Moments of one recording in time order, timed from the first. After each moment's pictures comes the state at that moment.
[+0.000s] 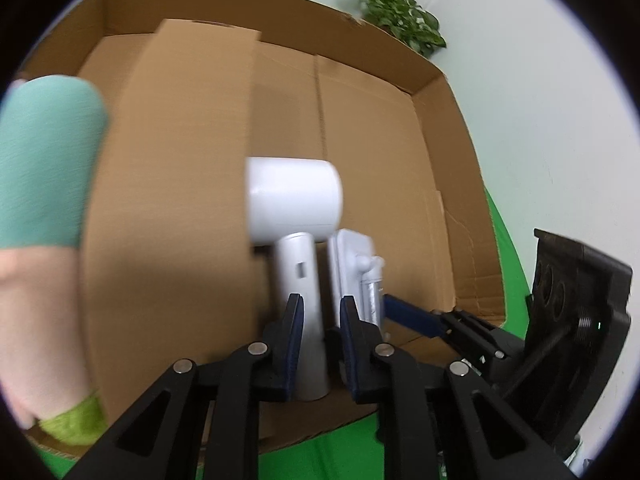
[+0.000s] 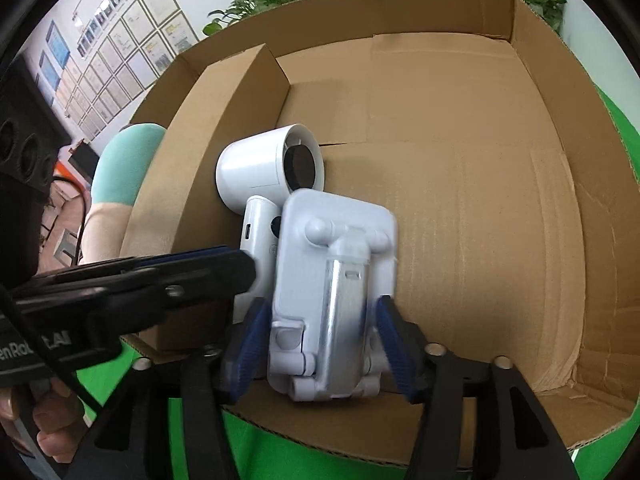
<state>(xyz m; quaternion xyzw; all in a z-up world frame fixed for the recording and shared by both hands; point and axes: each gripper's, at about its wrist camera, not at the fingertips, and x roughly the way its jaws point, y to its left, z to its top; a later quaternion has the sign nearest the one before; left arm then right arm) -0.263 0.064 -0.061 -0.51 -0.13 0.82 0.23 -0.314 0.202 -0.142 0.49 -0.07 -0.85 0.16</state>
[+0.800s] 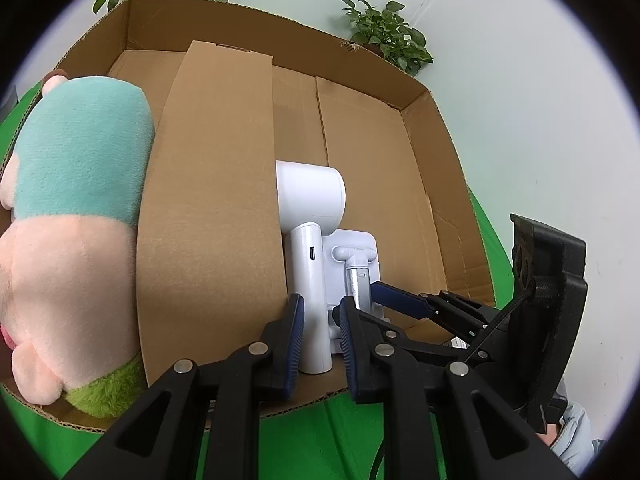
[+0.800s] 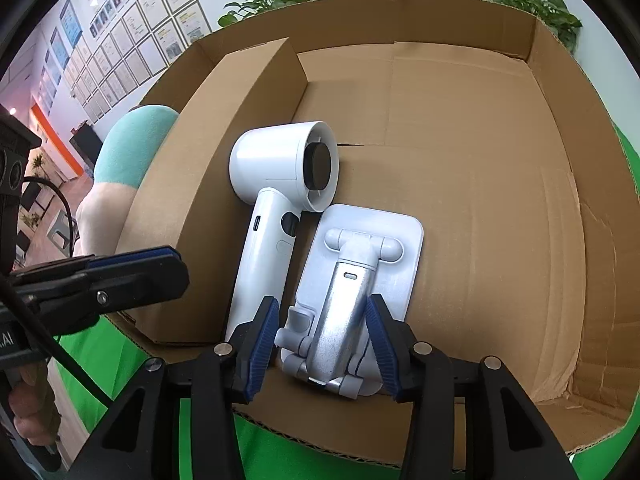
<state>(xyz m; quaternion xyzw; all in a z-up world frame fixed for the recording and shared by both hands) -0.248 0.047 -0.050 -0.47 -0.13 0.84 0.25 -0.309 0.191 -0.143 0.48 -0.03 -0.86 0.17</state>
